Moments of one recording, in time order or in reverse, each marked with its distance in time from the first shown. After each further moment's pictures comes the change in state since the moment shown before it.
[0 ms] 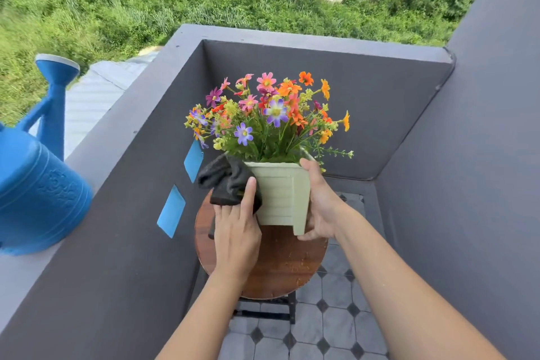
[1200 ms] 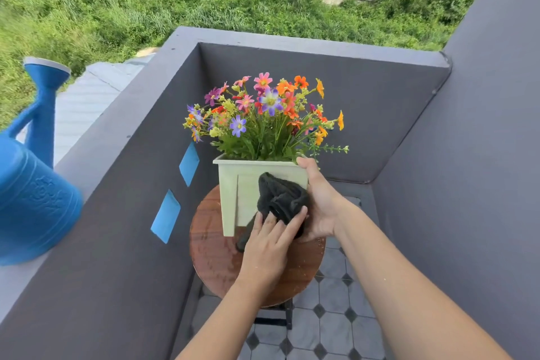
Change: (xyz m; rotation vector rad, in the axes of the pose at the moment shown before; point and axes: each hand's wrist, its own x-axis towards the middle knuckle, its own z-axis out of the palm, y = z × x) left_hand -0.012 0.040 0.013 -0.001 -0.258 0.318; right_hand -0.014 -0.028 -0.008 0.003 -0.120 0.112
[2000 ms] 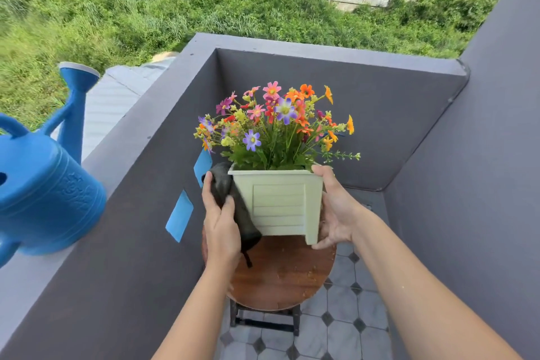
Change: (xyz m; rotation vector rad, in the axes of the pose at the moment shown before) left_hand 0.026 -0.058 -0.049 -0.917 0.200 -1.078; right_hand 0.000 -0.002 -0.010 -0.059 0.067 -0.045
